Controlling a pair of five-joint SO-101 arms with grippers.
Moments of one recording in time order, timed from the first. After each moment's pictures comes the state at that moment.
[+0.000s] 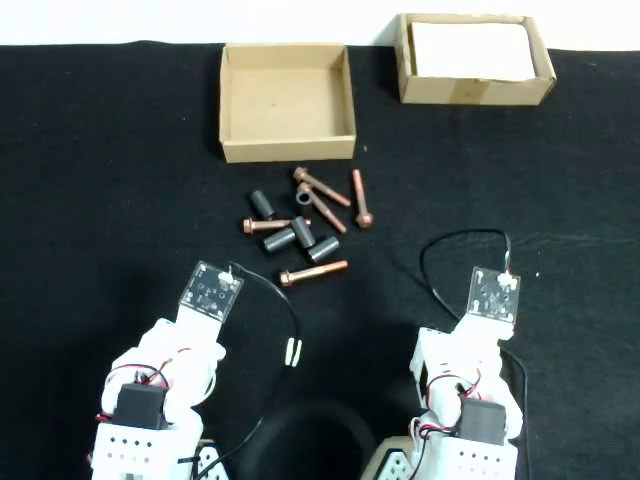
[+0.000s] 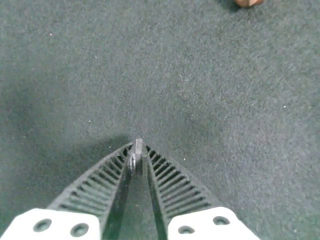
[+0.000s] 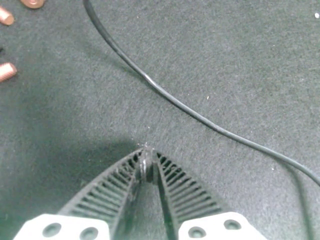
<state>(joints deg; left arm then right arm) 0.7 -99.6 96.3 72.6 -16.0 4.3 -104.7 96.1 69.2 -2.2</state>
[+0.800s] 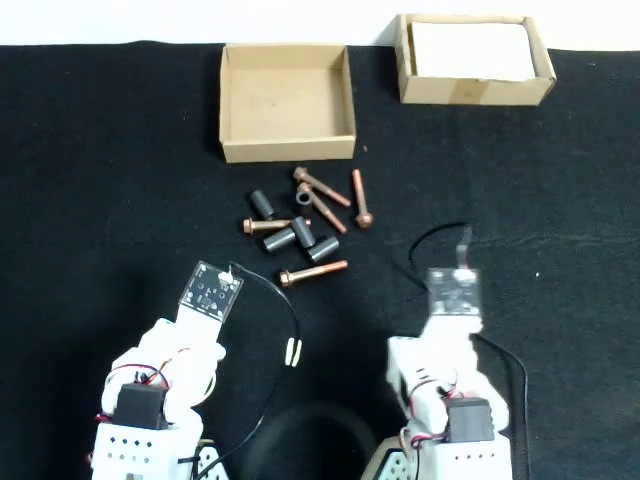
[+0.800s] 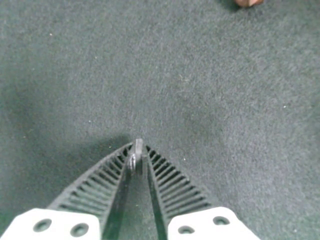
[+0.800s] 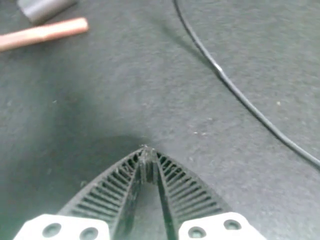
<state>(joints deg) 0.7 -99.6 96.3 72.6 -16.0 -10.8 -104.7 96.1 71.3 -2.2</state>
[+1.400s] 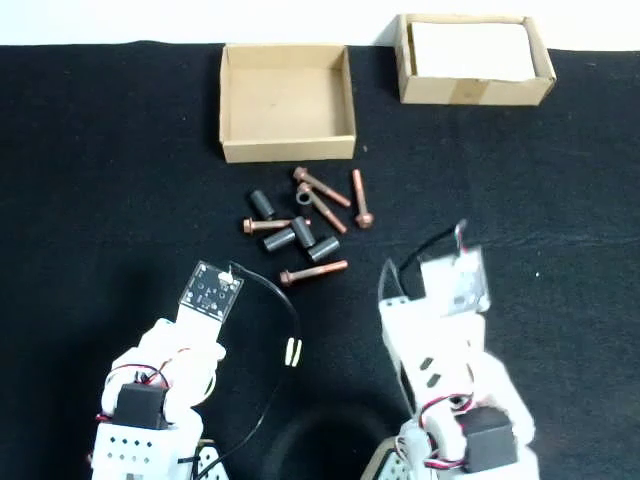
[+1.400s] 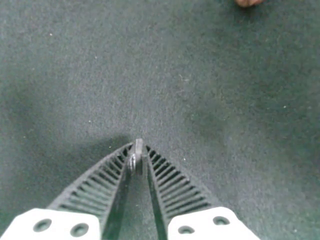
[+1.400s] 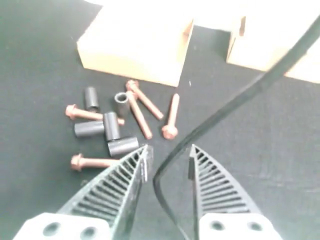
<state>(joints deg) 0.7 -99.6 96.3 72.6 -16.0 -17.4 -88.2 64.3 59.3 6.2</state>
